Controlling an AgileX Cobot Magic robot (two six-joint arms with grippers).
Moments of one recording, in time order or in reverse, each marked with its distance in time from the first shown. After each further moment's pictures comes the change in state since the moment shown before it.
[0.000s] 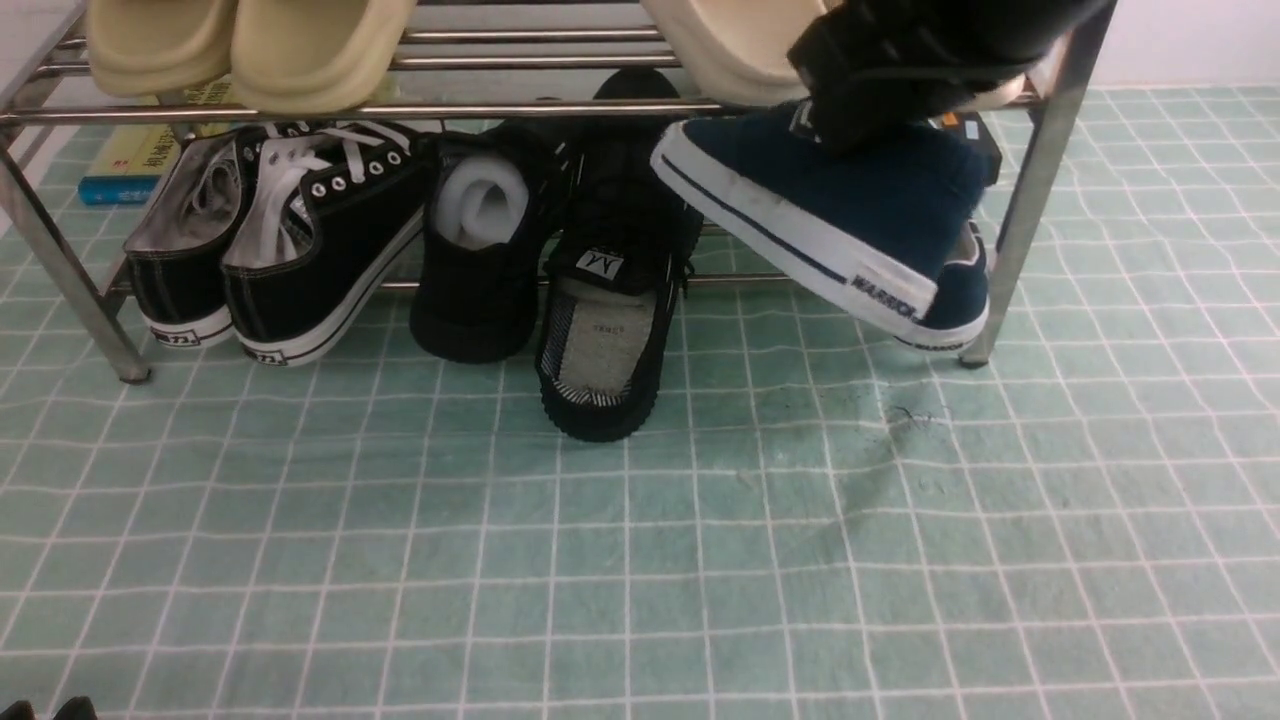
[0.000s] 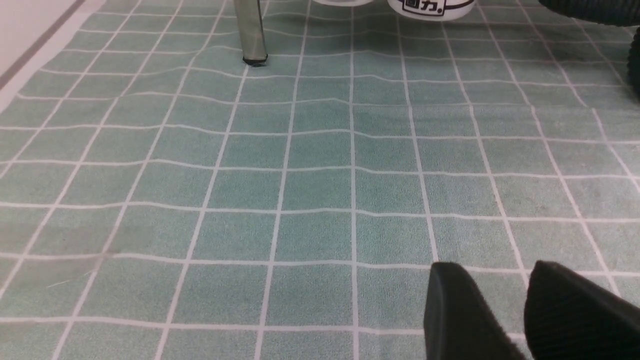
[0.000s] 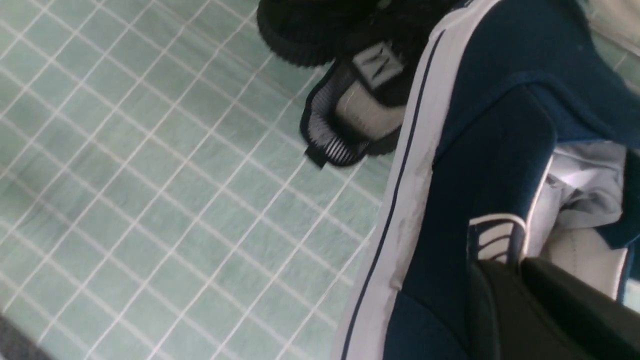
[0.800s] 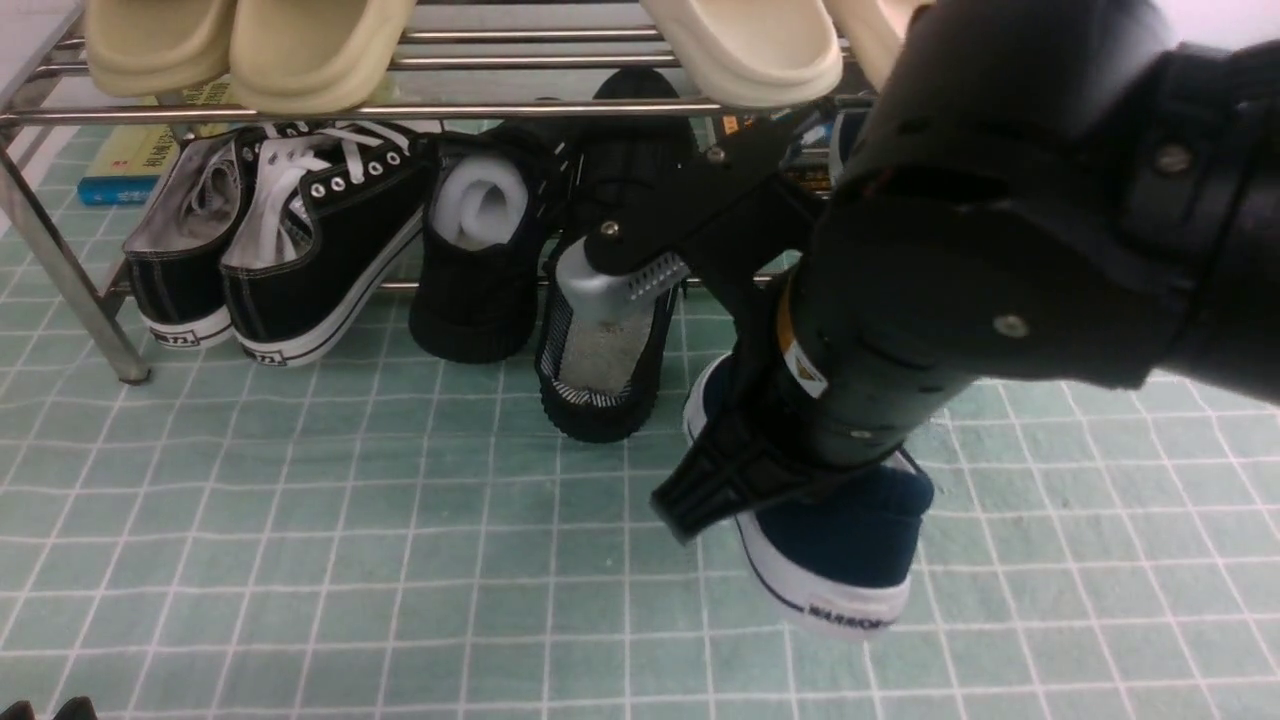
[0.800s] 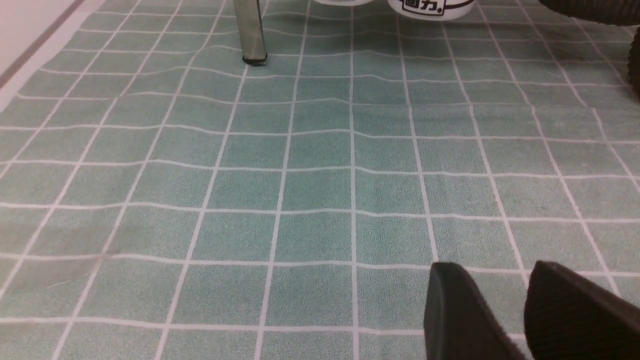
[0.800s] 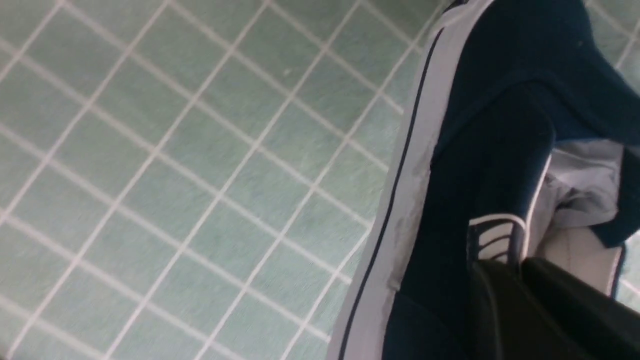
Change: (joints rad) right arm 0.391 0.058 0.331 -0.446 -0.047 0.451; left arm 0.000 0.000 0.000 0.000 0.000 0.000
